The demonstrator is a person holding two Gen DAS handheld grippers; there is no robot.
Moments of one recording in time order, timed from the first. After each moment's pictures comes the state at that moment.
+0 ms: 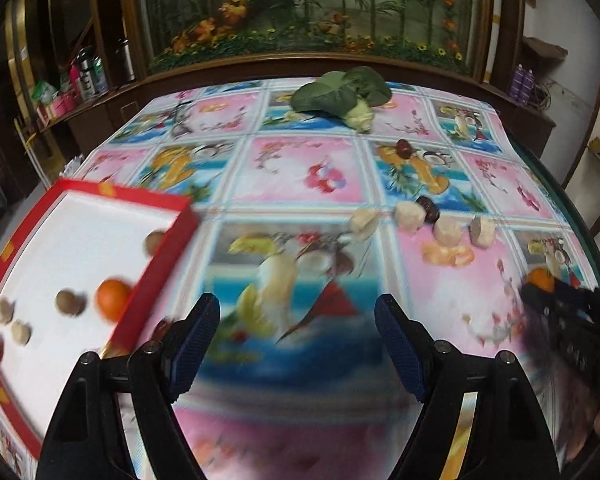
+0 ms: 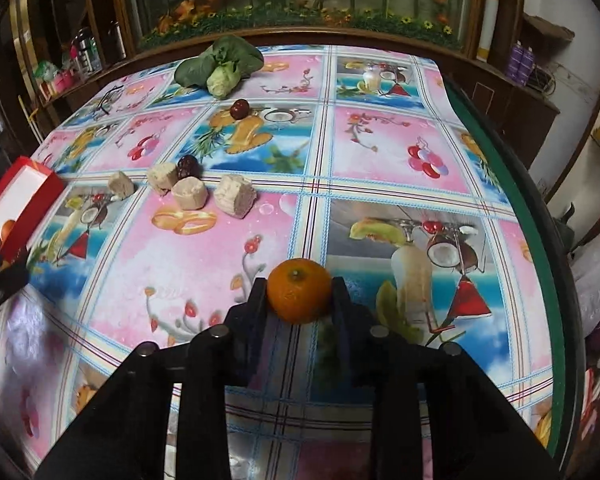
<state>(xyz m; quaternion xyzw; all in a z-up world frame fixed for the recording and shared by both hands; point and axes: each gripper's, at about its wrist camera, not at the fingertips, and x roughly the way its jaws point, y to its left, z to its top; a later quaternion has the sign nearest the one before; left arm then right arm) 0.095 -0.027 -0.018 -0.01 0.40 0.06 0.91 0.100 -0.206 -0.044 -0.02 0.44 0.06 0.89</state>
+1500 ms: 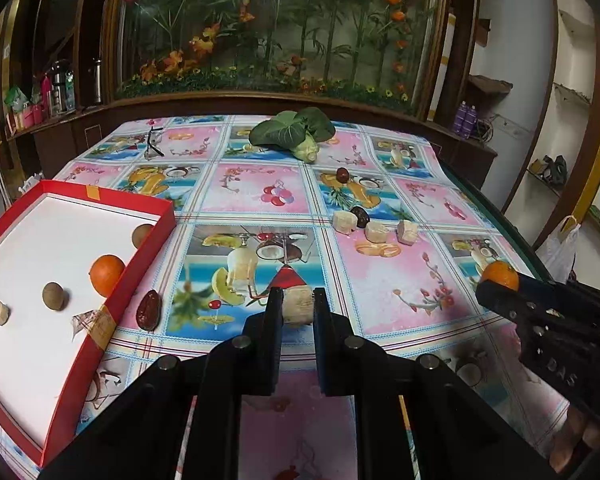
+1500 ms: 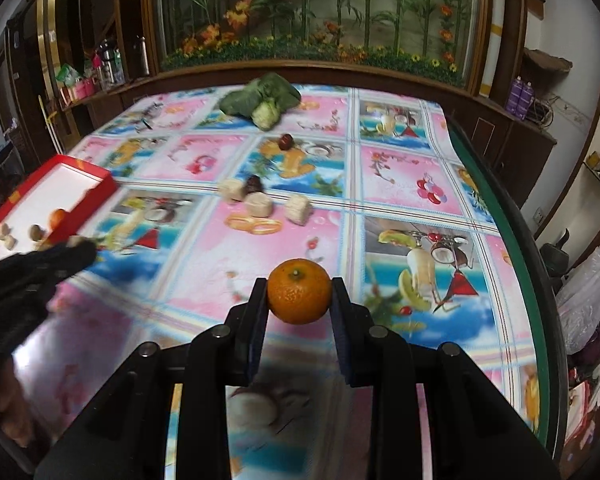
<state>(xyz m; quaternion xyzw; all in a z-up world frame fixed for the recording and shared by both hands) 0.029 -0.017 -0.007 -0.05 0.33 -0.03 0.94 0.033 -0.166 0.002 -0.03 0.38 0.07 0.92</state>
